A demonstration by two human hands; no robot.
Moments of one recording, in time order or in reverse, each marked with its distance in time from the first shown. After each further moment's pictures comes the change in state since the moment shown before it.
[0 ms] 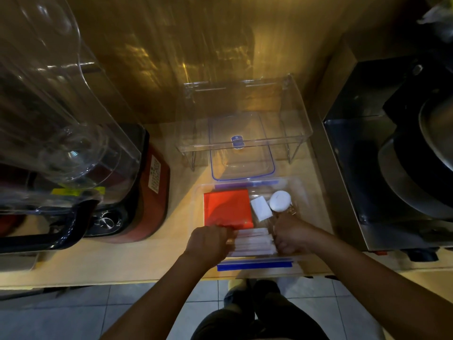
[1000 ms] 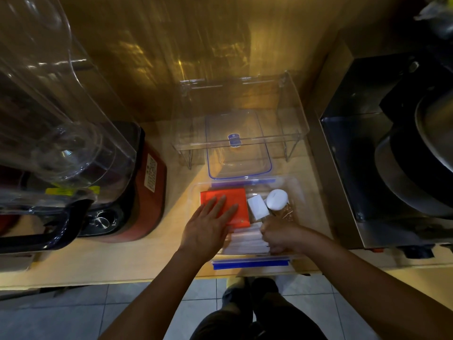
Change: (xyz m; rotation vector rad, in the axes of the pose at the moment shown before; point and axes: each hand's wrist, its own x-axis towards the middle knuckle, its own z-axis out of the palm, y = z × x) left_hand 0.008 -0.009 0.000 0.147 0.203 0.010; right_hand 0.010 0.005 0.010 -0.346 -0.147 -0.165
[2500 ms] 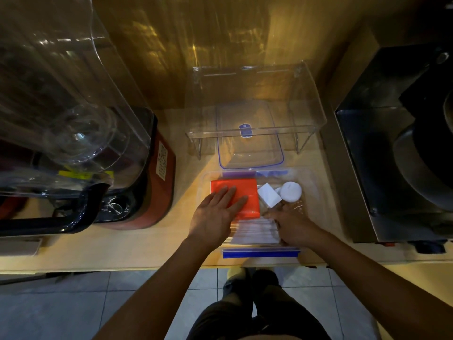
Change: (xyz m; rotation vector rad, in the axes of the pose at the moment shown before) left_hand 0.001 -0.011 0.004 0.035 0.011 0.068; right_hand 0.014 0.016 0.006 -0.441 0.239 -0.274
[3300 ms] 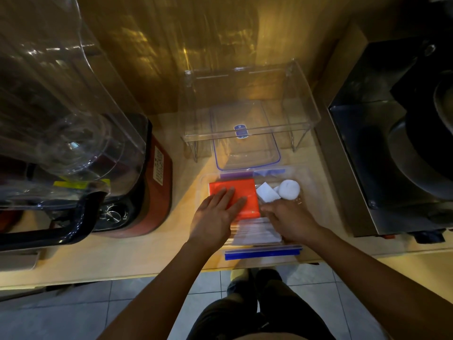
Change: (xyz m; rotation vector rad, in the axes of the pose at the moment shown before) left_hand 0.000 -0.001 0.002 -0.034 0.018 0.017; right_hand -0.003 -0.014 -0.003 -0.048 0.278 -0.061
